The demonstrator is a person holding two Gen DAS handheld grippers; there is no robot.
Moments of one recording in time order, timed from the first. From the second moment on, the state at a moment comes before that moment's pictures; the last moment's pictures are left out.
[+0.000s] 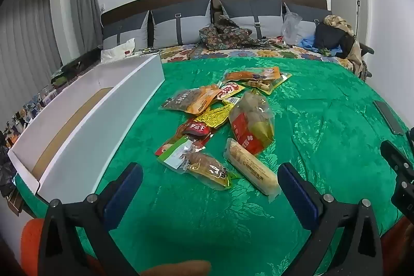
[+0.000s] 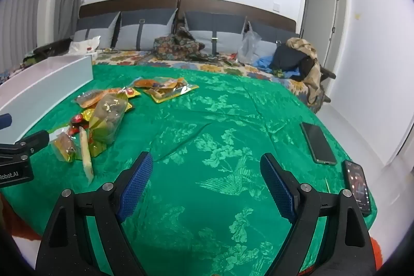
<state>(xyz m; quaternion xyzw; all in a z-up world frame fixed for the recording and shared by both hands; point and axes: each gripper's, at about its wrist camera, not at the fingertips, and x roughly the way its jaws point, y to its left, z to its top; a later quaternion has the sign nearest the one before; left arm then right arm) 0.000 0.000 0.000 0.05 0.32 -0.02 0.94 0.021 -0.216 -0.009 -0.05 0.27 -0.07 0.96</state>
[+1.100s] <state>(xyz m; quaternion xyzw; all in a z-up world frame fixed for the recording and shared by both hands) 0.000 0.010 -0.005 0.06 0.32 0.01 0.95 0.020 -0.210 -0.006 -0.06 0.26 -0.07 0.96</state>
